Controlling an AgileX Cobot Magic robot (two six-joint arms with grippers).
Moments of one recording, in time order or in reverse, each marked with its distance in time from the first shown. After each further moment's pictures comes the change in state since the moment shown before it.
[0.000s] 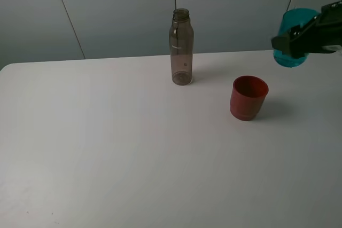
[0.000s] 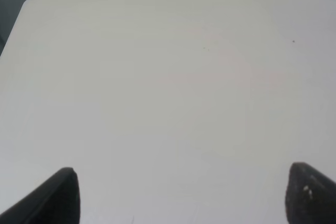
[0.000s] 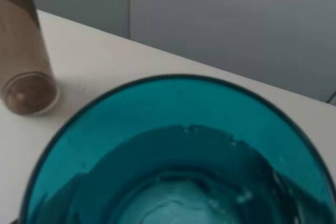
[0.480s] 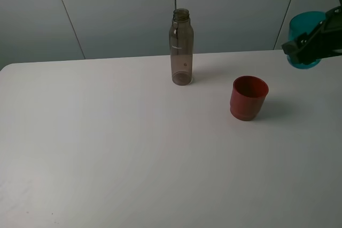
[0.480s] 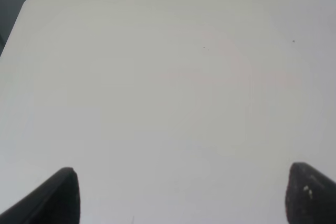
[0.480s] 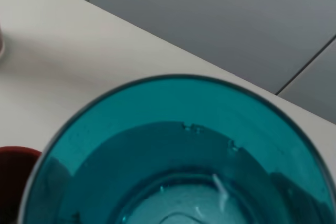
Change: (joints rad) left arm 0.000 0.000 0.000 0.000 0.000 0.000; right arm -0.001 -0.006 0.000 -0.170 0.108 0.002
